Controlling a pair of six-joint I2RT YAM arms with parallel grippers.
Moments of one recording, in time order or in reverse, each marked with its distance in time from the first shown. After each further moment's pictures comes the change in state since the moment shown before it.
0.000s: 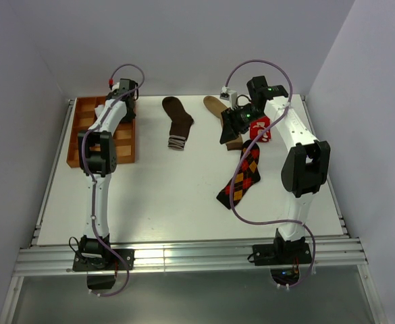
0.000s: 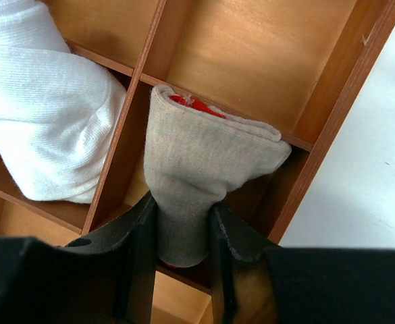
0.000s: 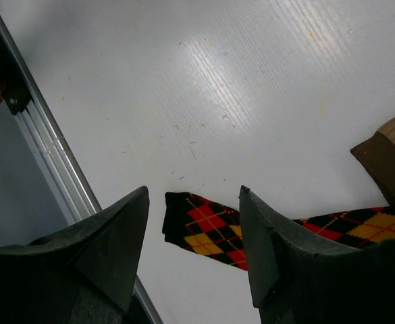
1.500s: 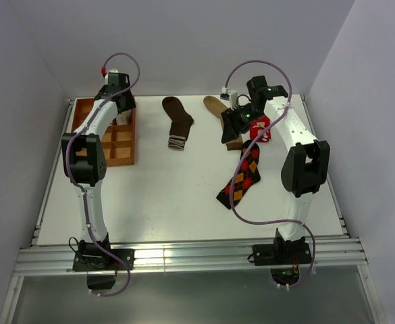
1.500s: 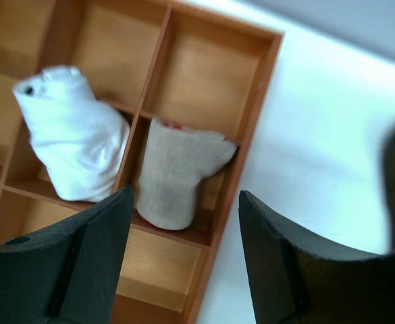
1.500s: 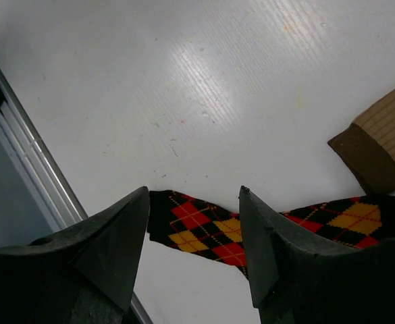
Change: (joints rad) left arm 0.009 -0.296 -0.316 0.269 0.118 0.068; right arm 0.000 0.006 -0.002 0.018 0.059 -0.002
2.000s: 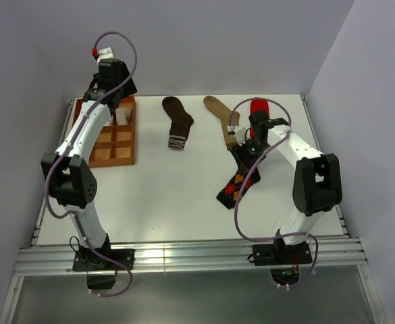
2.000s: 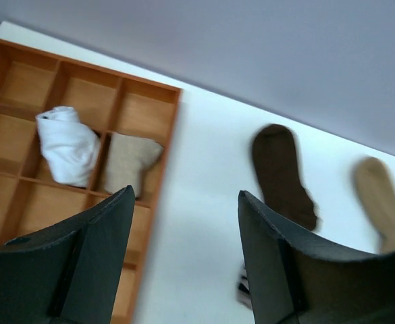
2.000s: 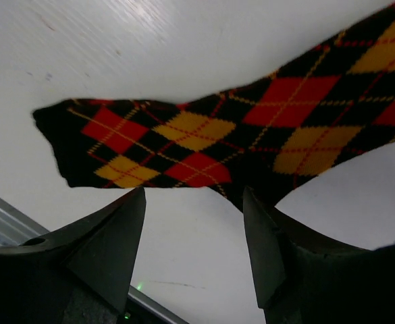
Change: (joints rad) left arm -0.060 -0.316 -0.104 0.046 0.025 -0.036; right arm 0.007 -0.236 -0.558 0.200 0.369 -0.008
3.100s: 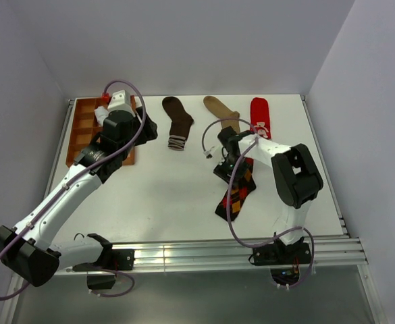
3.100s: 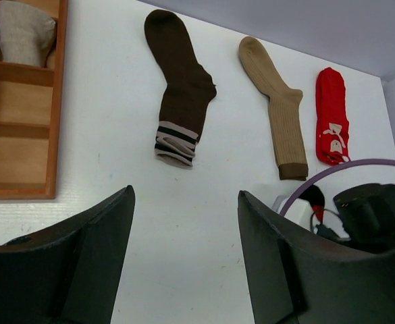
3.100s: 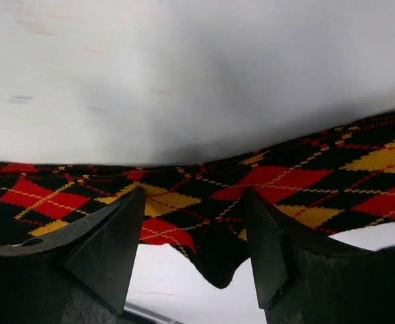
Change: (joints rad) left arm -0.371 -0.728 -0.671 0.050 -0.037 -0.187; right arm 0.235 0.138 -0.087 0.099 0.280 -0.019
